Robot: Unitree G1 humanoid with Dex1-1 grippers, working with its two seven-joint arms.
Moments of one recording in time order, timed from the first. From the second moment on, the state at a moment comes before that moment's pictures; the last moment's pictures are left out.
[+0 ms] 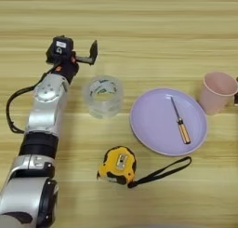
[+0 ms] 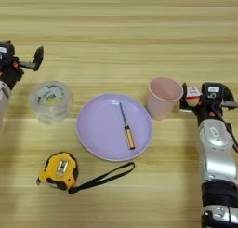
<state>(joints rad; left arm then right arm) -0.52 0.17 0.13 0.49 -0.12 -0.10 -0.19 -0.22 -0.30 -0.27 0.31 0.06 -0.03 0.01</state>
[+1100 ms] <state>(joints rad) -0.57 0.12 0.18 0.78 -0.10 -0.39 0.02 0.07 -0.42 -0.24 -0.49 0.21 0.20 0.23</state>
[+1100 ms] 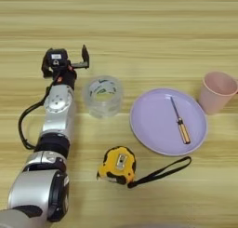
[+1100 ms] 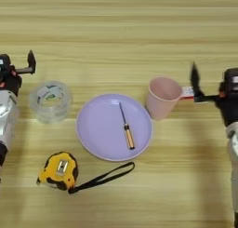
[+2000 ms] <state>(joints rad) -0.54 0.12 0.20 0.61 -0.11 -0.39 0.06 0.09 -0.44 0.40 -0.48 0.13 0.39 0.57</state>
